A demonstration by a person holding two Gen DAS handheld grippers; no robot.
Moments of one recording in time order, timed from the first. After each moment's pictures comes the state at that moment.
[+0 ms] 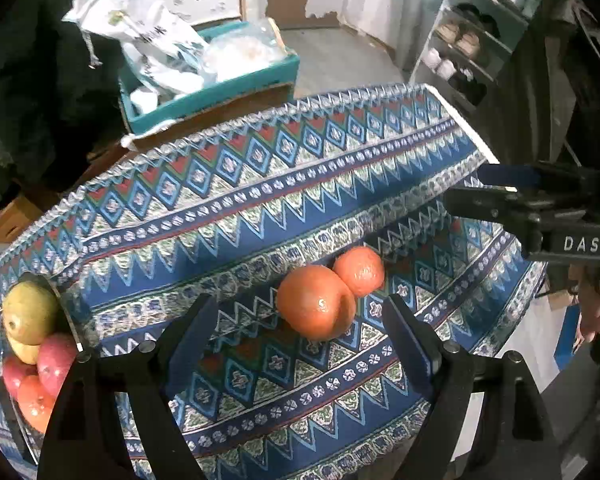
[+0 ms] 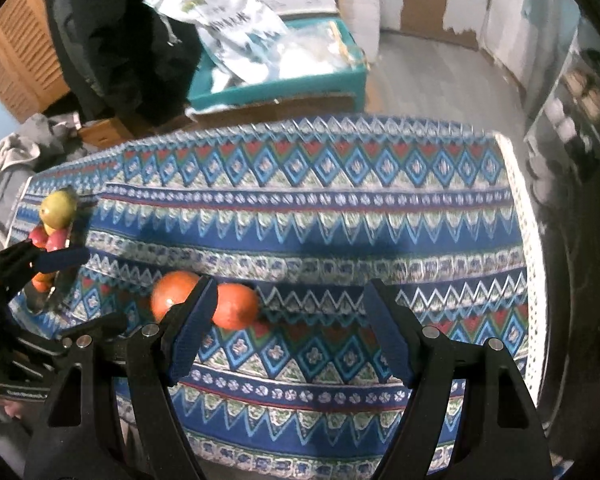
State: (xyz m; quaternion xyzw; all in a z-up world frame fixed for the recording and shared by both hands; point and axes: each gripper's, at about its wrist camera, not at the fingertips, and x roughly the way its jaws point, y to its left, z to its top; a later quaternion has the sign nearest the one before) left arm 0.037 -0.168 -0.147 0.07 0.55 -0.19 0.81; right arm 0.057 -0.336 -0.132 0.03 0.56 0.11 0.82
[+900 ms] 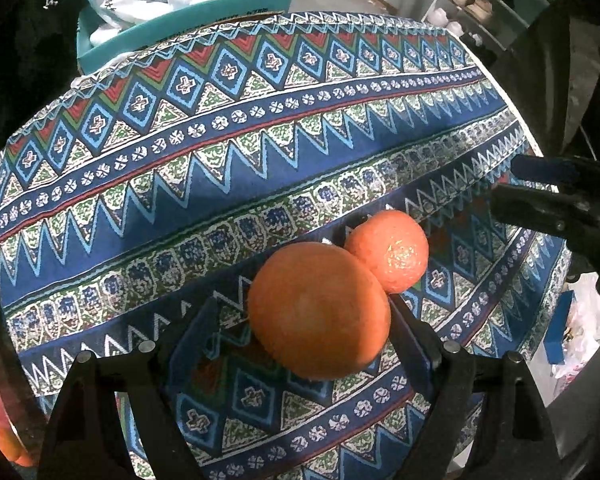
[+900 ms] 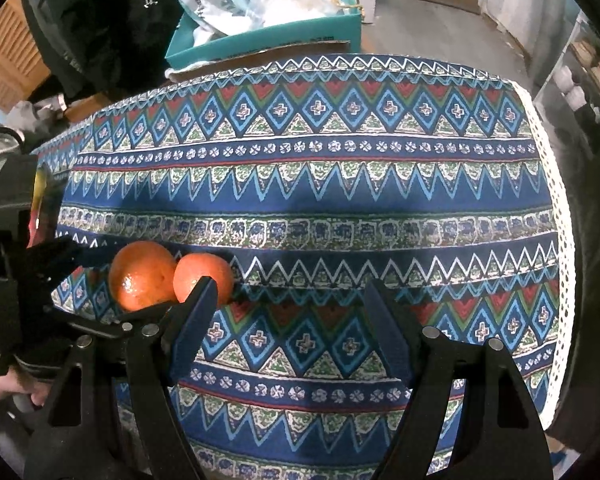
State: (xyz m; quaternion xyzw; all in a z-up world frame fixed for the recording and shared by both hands) left arm 0.066 -0.186 -0.236 0.05 0.61 -0.21 0.76; right arm 0.063 -0.338 -0.177 0.03 0.61 0.11 0.79
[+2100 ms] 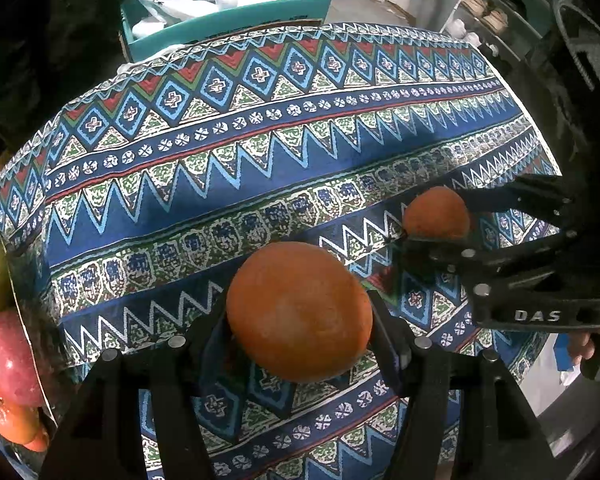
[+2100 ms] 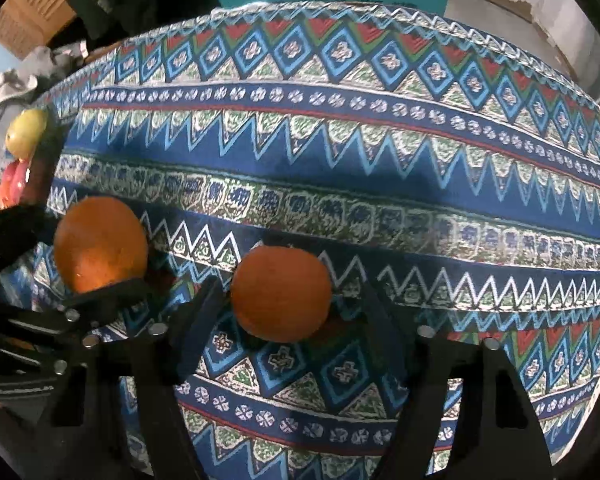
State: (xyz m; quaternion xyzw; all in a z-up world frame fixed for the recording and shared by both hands) left arm 0.055 -0.137 -0.226 0.06 0.61 -0.18 0.77; right arm 0.072 -0.254 -0.243 -0.01 0.64 0.17 0.75
